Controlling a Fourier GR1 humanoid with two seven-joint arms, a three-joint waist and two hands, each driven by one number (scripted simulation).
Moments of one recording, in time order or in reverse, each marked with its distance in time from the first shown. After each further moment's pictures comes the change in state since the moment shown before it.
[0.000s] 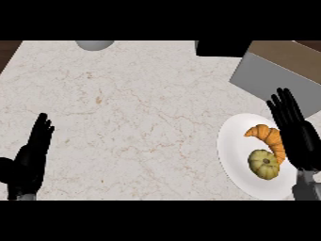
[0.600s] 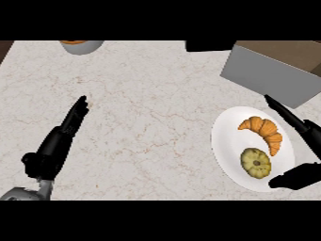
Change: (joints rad) left arm -0.153 0.037 -0.155 -0.050 -0.073 -0.168 -0.001; right arm -0.008 -0.356 0.179 -0.094 0.411 0.200 -0.143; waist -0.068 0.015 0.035
